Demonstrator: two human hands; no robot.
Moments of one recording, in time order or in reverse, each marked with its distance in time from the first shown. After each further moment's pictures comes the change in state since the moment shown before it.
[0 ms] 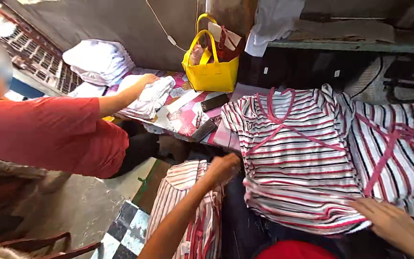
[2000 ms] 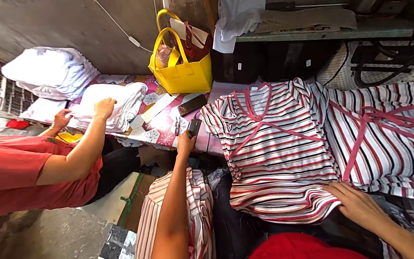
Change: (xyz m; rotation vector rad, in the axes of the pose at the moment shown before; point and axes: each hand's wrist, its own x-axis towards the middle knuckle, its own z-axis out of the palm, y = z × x) left_hand 0.105 -0.152 0.013 -0.159 0.147 -0.681; right_hand 0.007 -0.013 0.032 0.069 -0.001 0.246
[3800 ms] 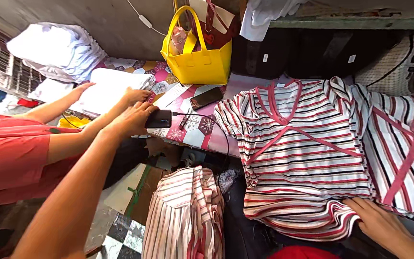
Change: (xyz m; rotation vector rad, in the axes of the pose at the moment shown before) left_hand 0.003 0.002 -0.238 0.697 -0.312 0.294; right_hand 0.027 -0.016 0.012 -0.016 -0.237 0.161
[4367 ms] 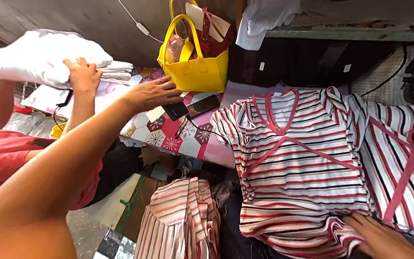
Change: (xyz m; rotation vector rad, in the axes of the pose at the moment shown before) left_hand 0.086 0.014 -0.058 0.542 0.290 0.743; right_hand 0.016 -0.013 -0.048 0.143 -0.453 0.135
